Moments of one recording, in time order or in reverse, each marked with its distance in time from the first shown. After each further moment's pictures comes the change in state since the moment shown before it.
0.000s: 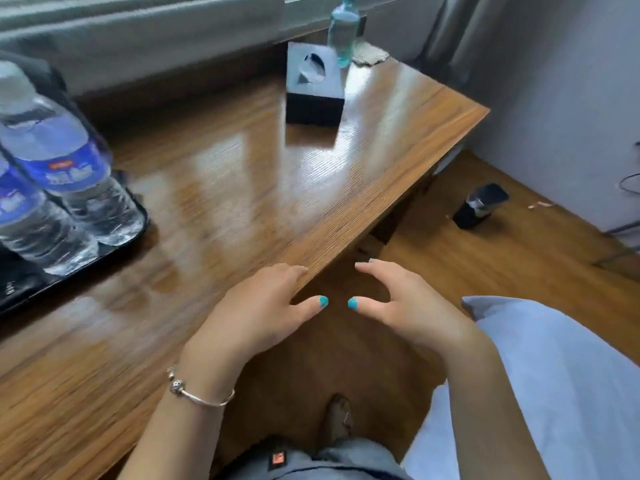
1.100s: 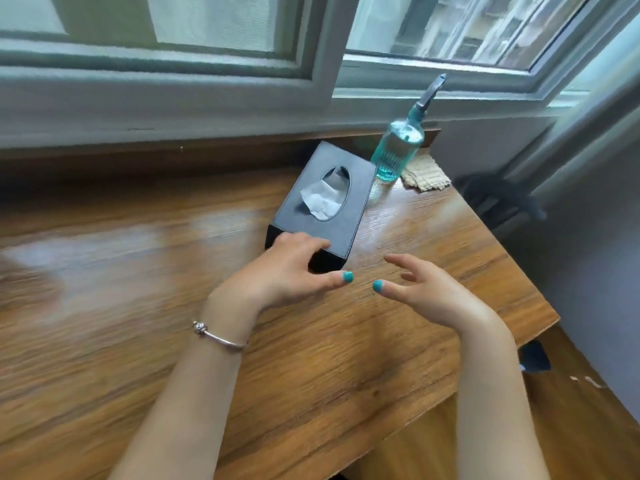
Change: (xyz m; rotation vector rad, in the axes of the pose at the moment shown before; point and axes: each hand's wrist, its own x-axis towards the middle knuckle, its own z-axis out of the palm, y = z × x) left_hand 0.347 0.028 -0.148 -0.368 0.228 -0.137; right_hand 0.376 0.026 -0.242 -0.053 -0.161 -0.135
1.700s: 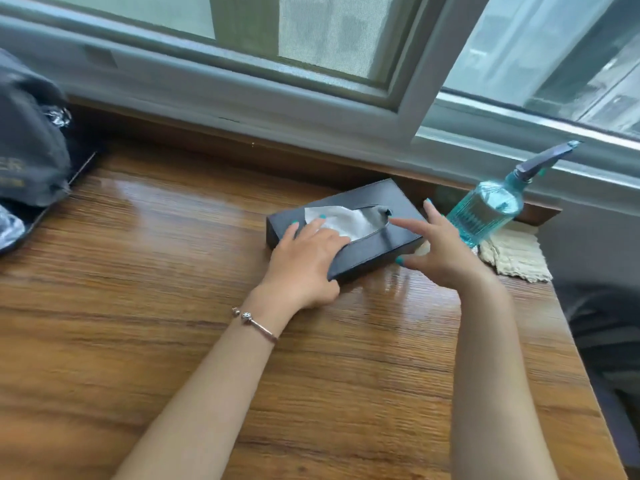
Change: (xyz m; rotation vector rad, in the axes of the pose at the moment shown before) left_hand 0.071 0.015 0.032 0.355 0.450 -0.324; right_hand 0.184 -0.019 -0.065 -0.301 -0.106 -0.562
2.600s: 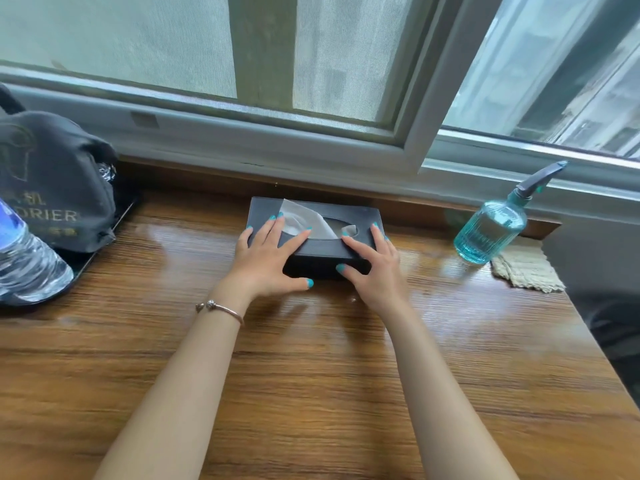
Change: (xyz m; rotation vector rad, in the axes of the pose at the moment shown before) left_hand -0.005 -0.110 -0.021 0.168 -0.054 -0.128; right_hand 0.029 -0.065 0.112 0.138 0.329 -0.071
